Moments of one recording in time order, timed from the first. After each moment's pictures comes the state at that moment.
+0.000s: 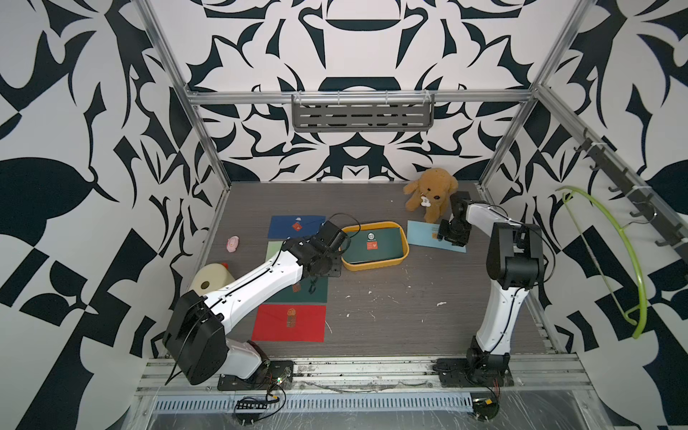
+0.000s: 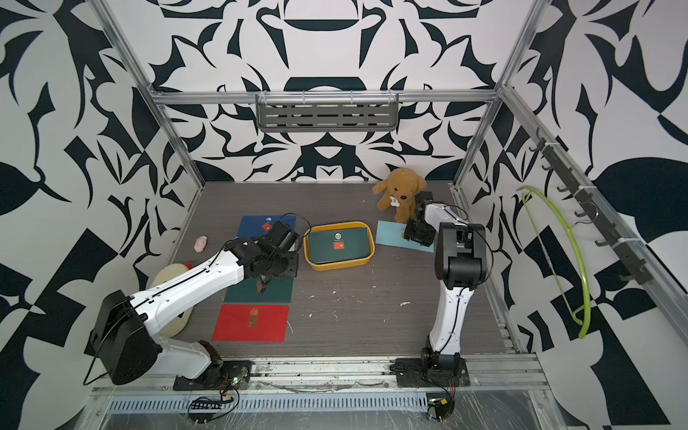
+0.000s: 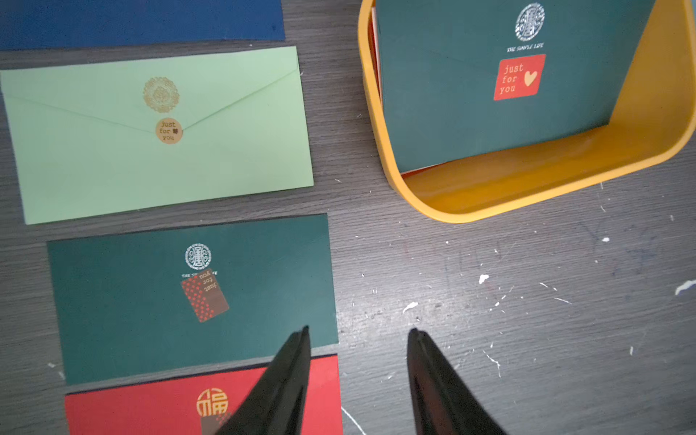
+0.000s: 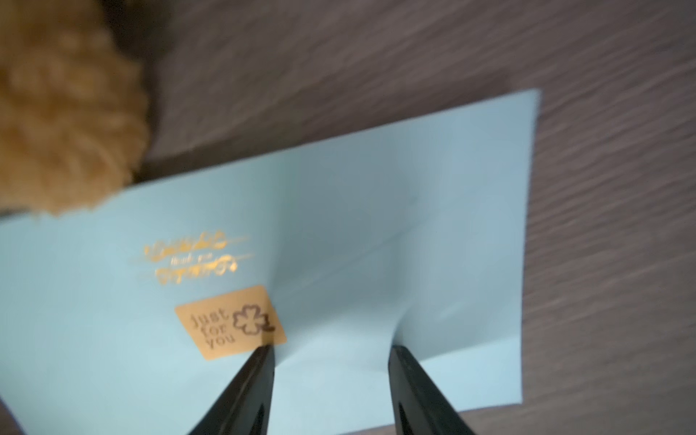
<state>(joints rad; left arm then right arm) -0.76 1.42 1.14 -0.83 -0.16 -0.59 -0.04 2.07 1.48 -0.78 0.01 0.34</state>
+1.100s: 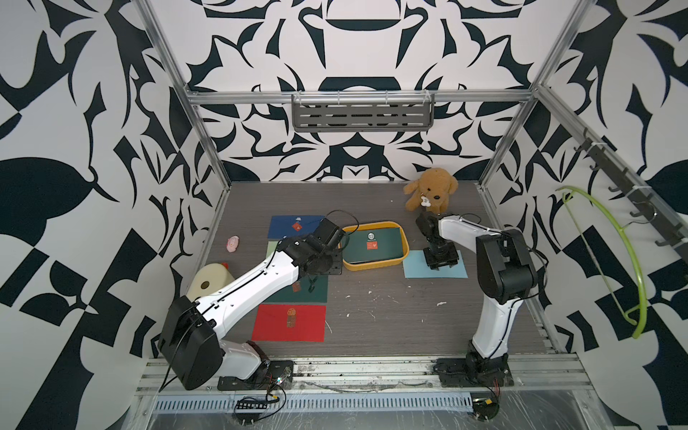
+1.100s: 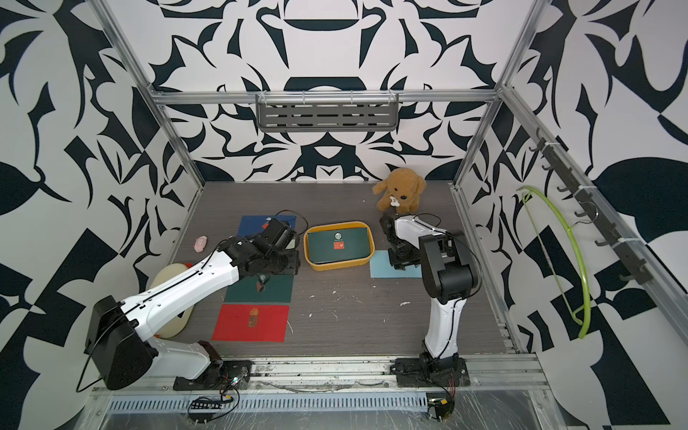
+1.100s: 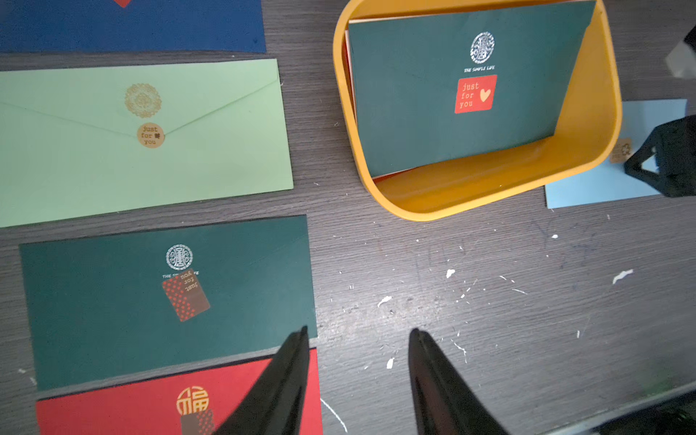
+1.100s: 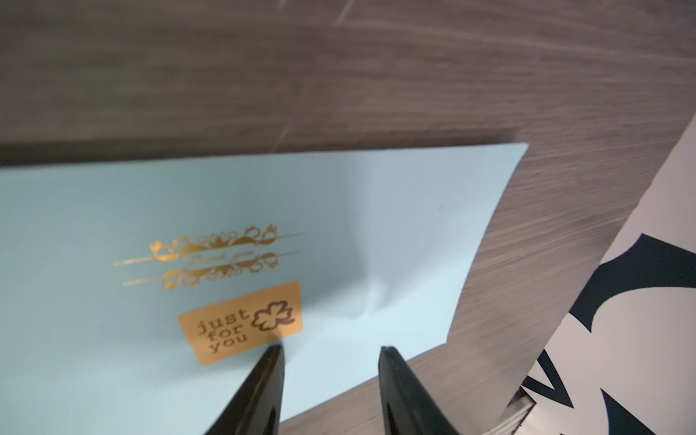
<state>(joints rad) -0.76 1.38 1.15 -0.83 -0.11 -0.62 0.24 1.94 1.27 -1.03 0.33 0.23</state>
